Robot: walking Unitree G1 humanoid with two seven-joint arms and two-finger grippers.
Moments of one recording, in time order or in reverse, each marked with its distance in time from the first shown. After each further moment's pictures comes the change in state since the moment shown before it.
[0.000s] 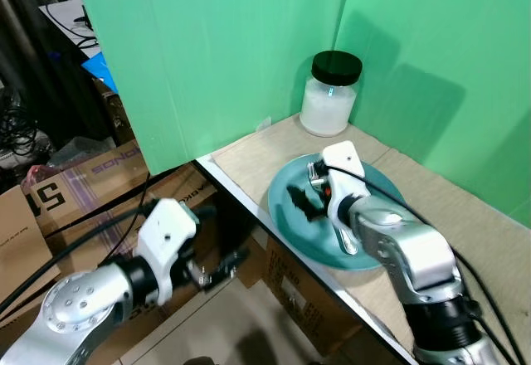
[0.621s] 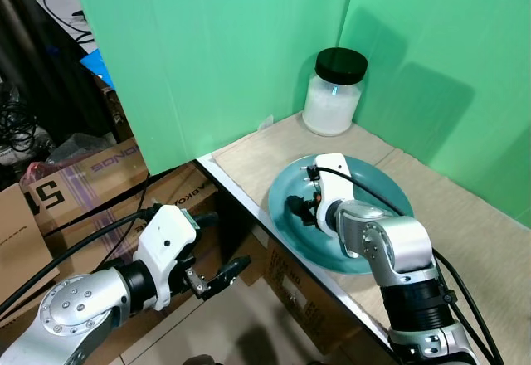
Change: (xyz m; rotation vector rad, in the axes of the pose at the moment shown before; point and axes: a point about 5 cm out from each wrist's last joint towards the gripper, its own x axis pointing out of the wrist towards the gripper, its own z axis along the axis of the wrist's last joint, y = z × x) left arm -0.002 -0.002 -0.002 -0.003 0.011 -0.030; right arm 0.015 0.000 -0.006 0.170 0.117 -0.037
